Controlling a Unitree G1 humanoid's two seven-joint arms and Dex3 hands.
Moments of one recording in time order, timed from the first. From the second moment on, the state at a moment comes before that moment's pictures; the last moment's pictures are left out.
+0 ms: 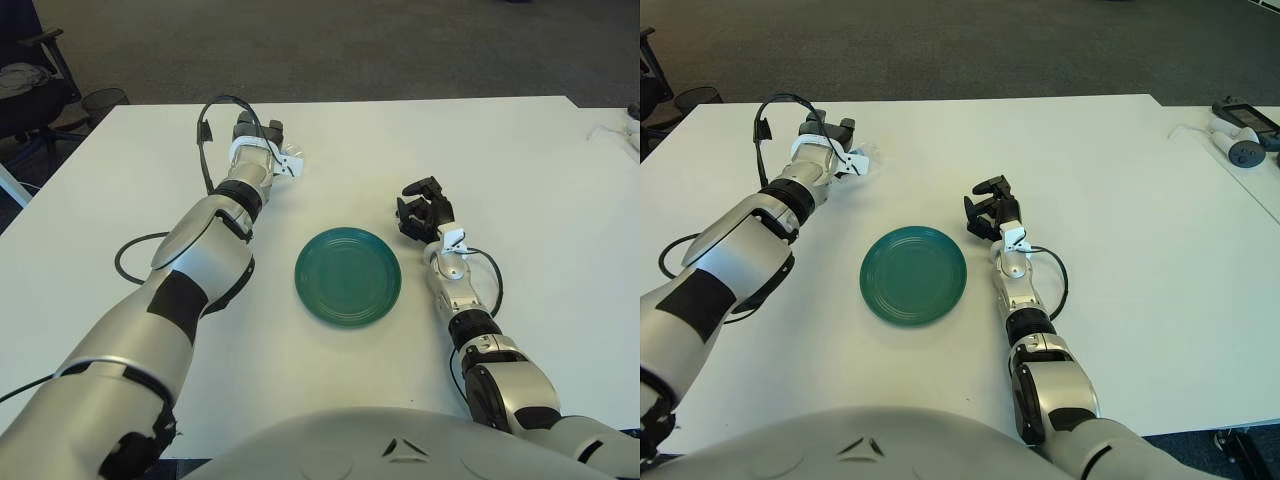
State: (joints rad) left arm -1.13 0.19 -0.70 1.34 0.89 0.21 -0.03; right arm -0.39 0.00 -0.05 0.88 -0.06 -0.46 -0.13
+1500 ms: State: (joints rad) left arm -1.06 0.12 -0.71 1.37 0.87 0.22 -0.04; right arm -0.42 0.00 -0.07 0.93 -0.06 -0.49 -0.11
